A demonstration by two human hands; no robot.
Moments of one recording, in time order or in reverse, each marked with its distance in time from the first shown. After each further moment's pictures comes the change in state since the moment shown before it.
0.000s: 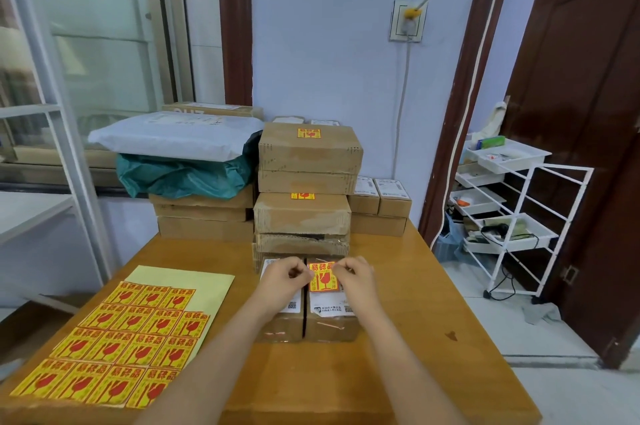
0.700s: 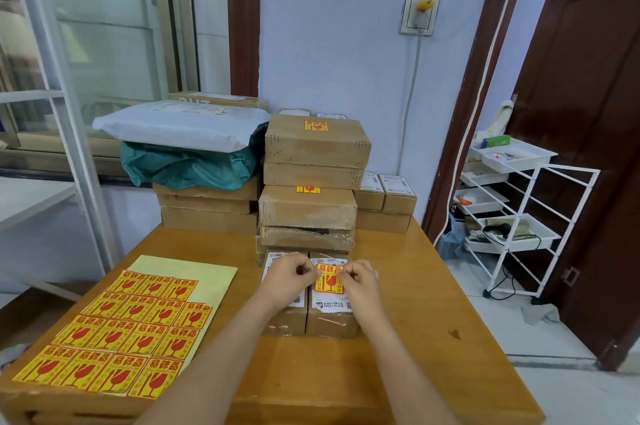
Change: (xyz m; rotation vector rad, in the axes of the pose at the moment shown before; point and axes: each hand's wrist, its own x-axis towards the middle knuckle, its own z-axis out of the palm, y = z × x) left_hand 0.001 -0.004 0.004 0.074 -0.023 0.031; right_hand -0.011 0.017 0.004 0.090 -0.005 -0.032
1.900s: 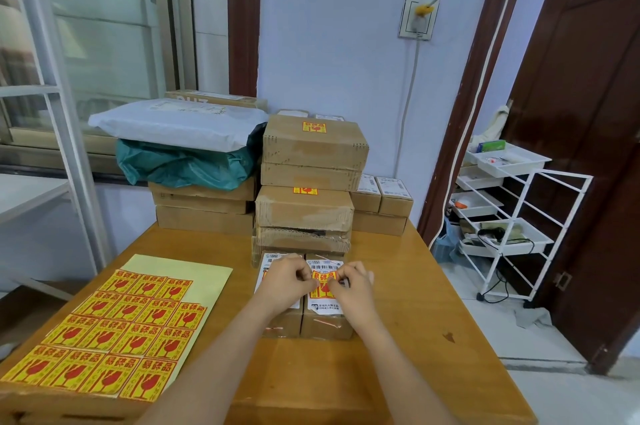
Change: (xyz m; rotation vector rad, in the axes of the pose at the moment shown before) left_hand 0.001 0.004 0.005 0.099 0.006 0.034; right_hand 0.001 0.000 0.002 -0.193 -0.045 -0.049
